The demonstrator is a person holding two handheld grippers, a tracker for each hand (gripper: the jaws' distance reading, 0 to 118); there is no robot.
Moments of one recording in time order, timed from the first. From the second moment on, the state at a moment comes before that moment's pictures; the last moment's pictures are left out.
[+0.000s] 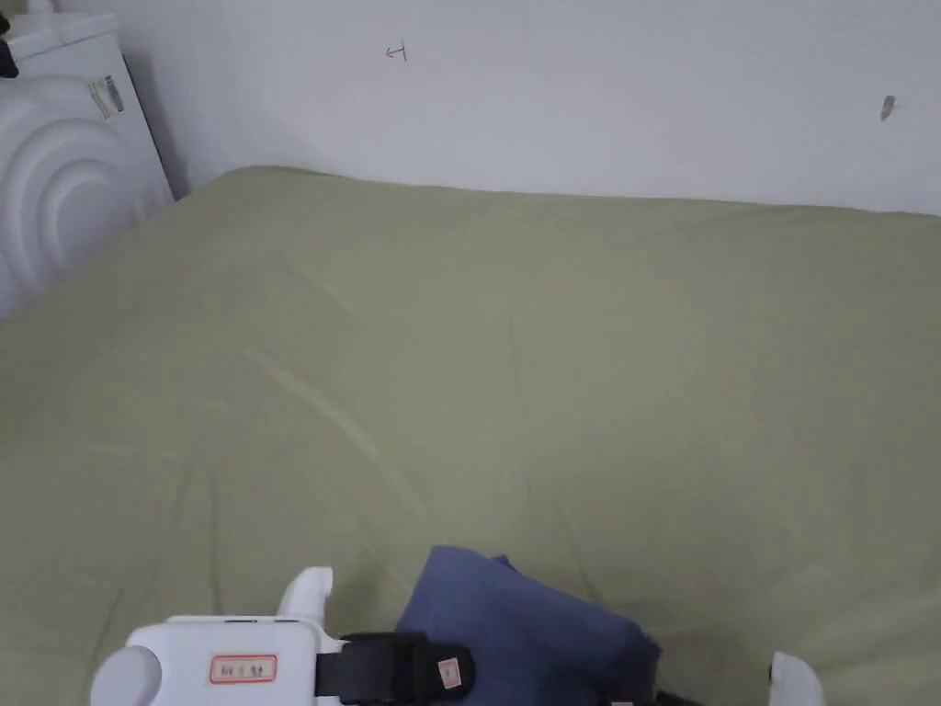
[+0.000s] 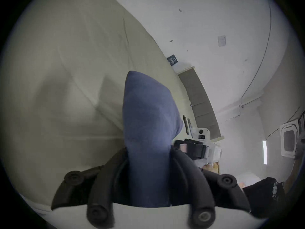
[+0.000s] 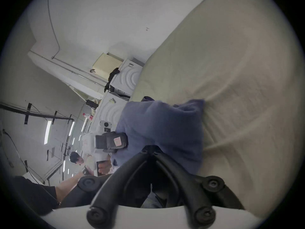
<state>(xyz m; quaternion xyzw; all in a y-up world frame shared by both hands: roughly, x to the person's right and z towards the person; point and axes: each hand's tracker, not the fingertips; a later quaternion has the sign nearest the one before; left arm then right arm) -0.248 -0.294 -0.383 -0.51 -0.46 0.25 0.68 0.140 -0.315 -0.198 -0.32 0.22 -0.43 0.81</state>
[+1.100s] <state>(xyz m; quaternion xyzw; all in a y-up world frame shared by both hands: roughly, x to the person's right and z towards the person) -0.449 -0.055 -0.384 -0.30 -0.09 0.00 0.95 0.155 -0.167 -0.160 -0.31 0.08 -0.17 0.93</state>
